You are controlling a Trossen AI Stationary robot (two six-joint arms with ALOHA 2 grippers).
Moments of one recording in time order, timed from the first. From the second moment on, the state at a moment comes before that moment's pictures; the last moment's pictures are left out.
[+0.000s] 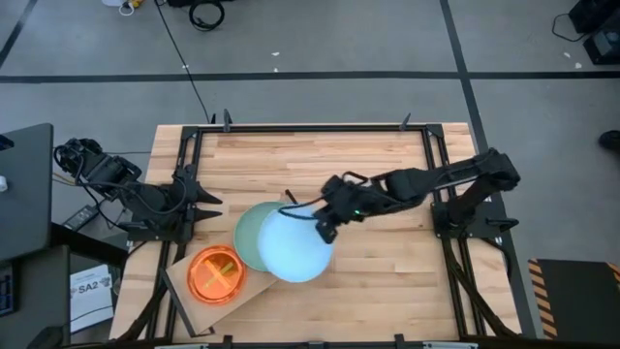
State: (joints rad) left arm -0.58 0.80 1.19 -1.03 -0.53 -0.47; right arm 0.25 1.61 1.57 -0.73 0.26 0.85
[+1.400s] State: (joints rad) left arm -0.58 0.80 1.19 -1.03 -0.53 -0.47; right arm 0.09 1.79 1.57 -0.36 0.11 0.58
